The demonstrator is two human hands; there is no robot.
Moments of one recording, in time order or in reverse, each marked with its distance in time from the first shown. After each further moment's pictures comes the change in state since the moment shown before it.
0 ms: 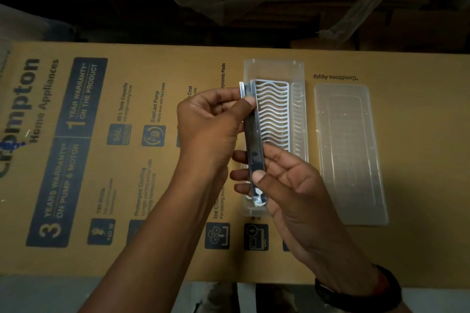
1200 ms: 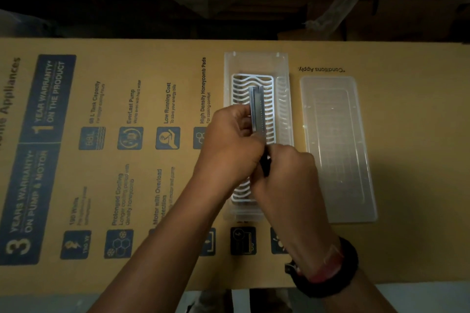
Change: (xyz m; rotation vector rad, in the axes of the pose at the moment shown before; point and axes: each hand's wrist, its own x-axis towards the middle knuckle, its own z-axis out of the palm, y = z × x) left_hand -0.001 -0.032 0.027 0.370 -0.313 -0.073; right_hand 0.023 0.009 -0.020 -1.256 0.399 -0.171
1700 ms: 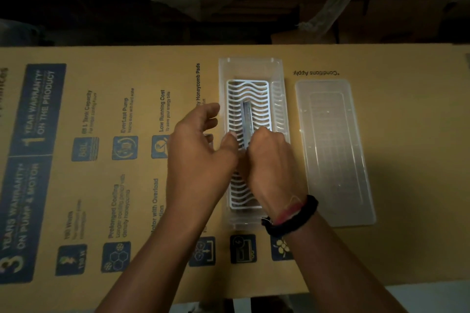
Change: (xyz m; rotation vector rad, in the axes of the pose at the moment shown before) left_hand -0.006 -0.005 -0.021 0.228 0.326 0.135; right_hand 0.046 -0.010 0.020 -0.167 -0.127 0.105
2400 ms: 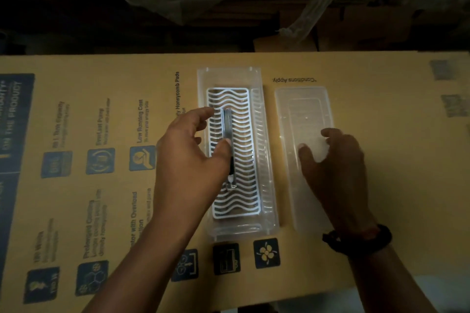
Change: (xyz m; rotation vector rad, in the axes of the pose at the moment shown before) left_hand 0.004 0.007 0.008 0.048 -0.071 0.068; right_hand -0.006 0.106 -0.051 -0.056 0.322 0.191
